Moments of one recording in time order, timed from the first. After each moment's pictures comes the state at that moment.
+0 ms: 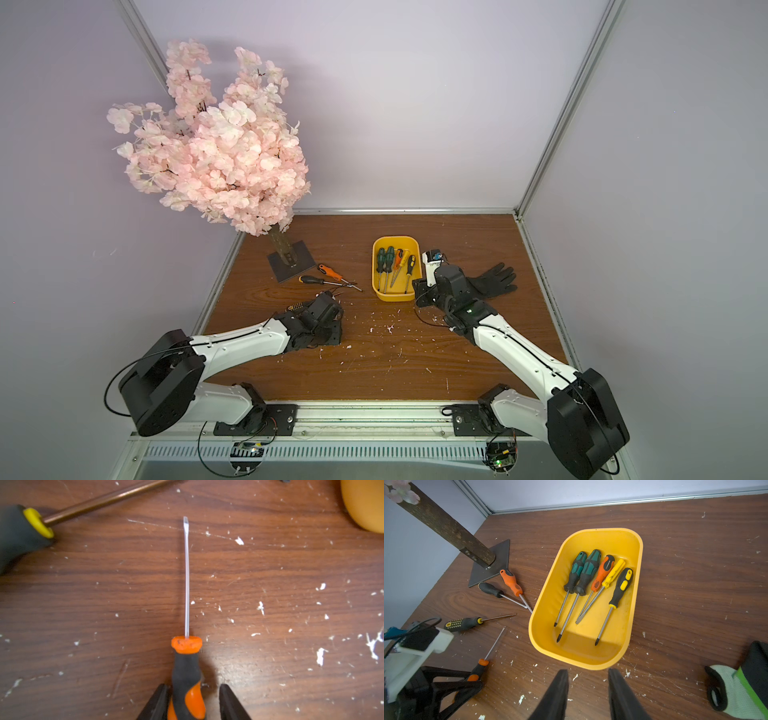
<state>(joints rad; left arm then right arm) -0.73 1.38 0.60 -0.34 -0.13 -0.69 0.54 1.16 0.71 -0.11 0.02 0.34</state>
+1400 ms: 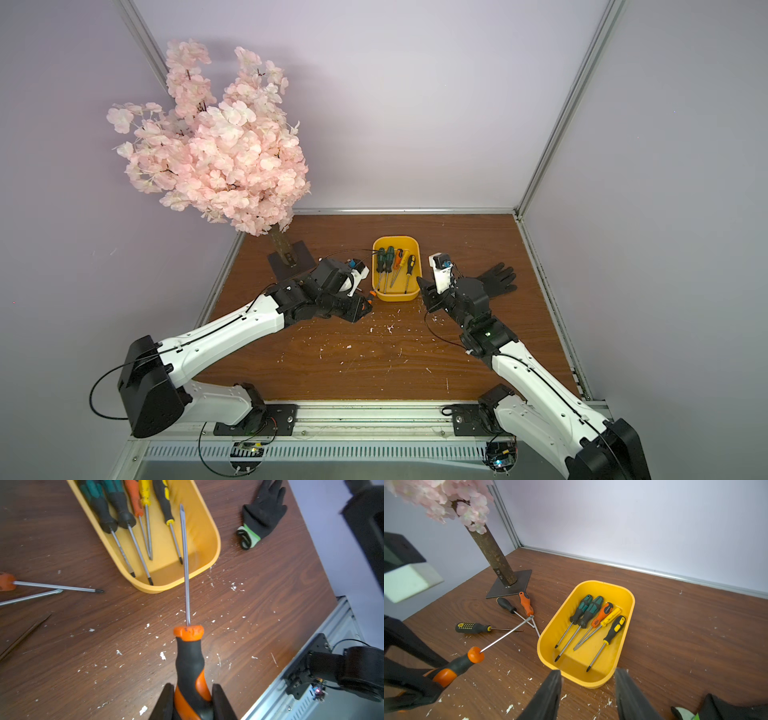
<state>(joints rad) -0.79 1.37 1.09 -0.59 0.20 -0.40 0.52 0.89 0.56 0.06 -0.02 0.07</state>
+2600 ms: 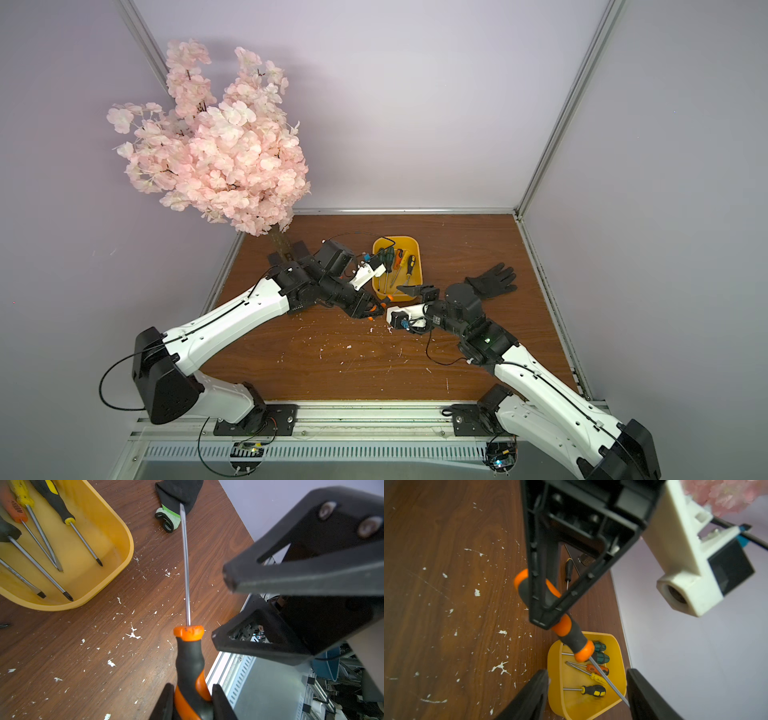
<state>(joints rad) -0.75 1.45 1.29 -0.75 0.55 -0.21 0.69 0.86 0.64 -0.11 -0.27 -1.01</state>
